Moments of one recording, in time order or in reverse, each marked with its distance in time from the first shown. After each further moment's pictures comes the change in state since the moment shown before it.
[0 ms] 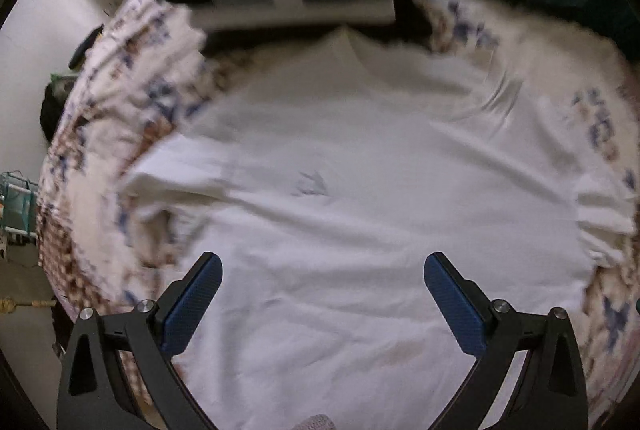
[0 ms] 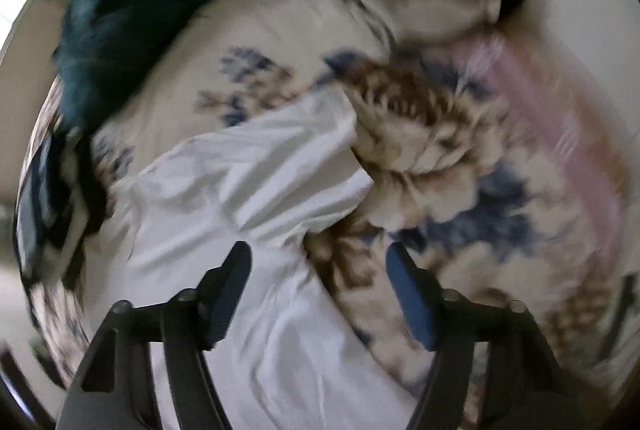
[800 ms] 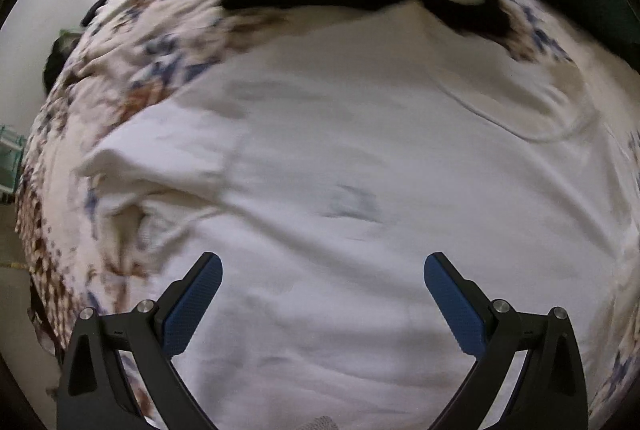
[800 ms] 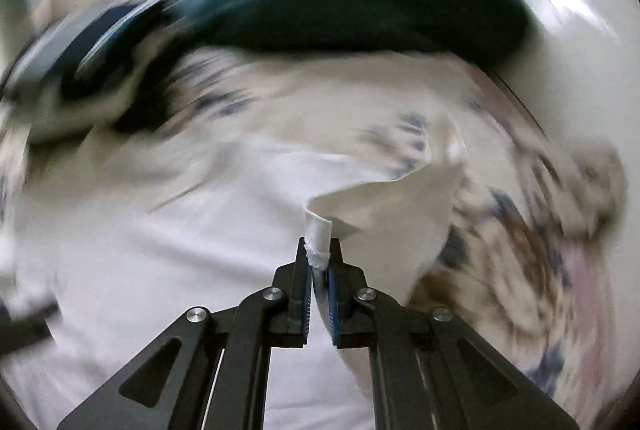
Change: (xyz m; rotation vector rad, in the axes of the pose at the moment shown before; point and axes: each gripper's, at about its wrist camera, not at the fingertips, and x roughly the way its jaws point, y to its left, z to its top) left arm 0.044 0.049 0.010 -0.164 -0.013 -0.003; right arm 0.078 0.217 -0.110 -0.811 -0.357 -0.075
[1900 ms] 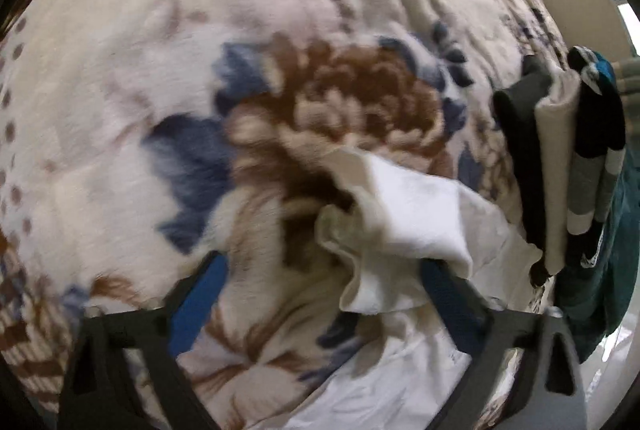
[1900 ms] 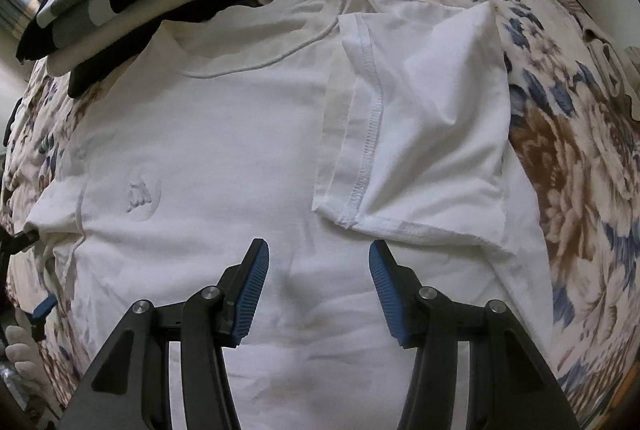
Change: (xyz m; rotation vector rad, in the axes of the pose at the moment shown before) left arm 0.109 0.269 0.017 -0.767 0.063 -0.433; right arm -0.014 0.052 -0.077 0.199 0.365 0.209
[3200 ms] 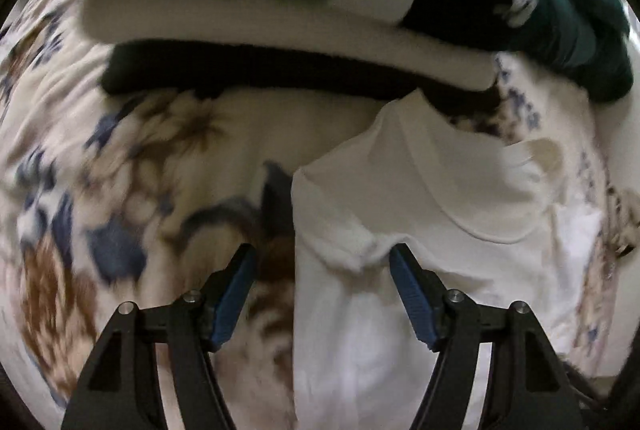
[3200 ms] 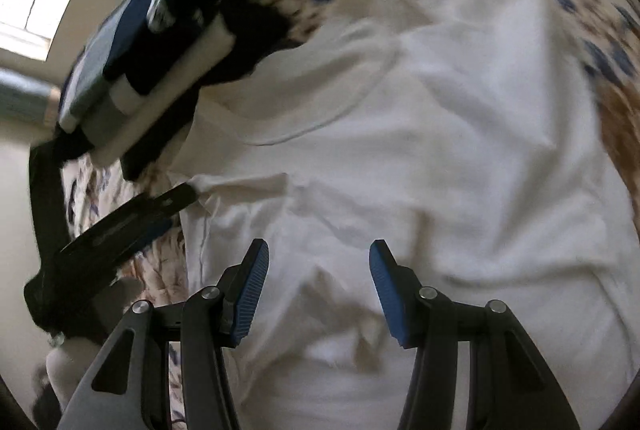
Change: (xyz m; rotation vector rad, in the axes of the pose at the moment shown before) left arm 0.107 -0.240 -0.063 0.987 0.131 0.048; right arm 0.010 0.028 0.056 0.206 0.008 0.271
